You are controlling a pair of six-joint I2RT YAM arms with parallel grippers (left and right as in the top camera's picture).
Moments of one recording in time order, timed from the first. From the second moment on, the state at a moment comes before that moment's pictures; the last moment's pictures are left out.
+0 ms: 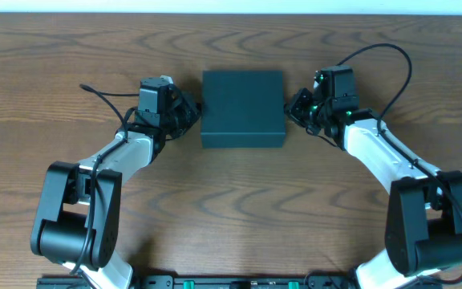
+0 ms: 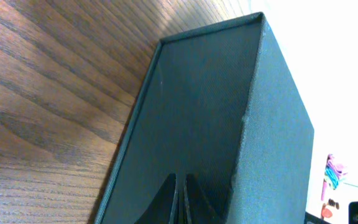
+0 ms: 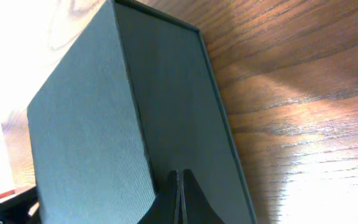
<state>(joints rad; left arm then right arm) -0.21 1.79 0.91 0.15 0.41 -1.00 0.19 1.76 1.06 -0.18 -0.37 0.84</state>
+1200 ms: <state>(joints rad) -0.21 1.80 0.97 0.03 0.41 -1.03 0.18 1.76 1.05 -0.22 -0.37 0.96</state>
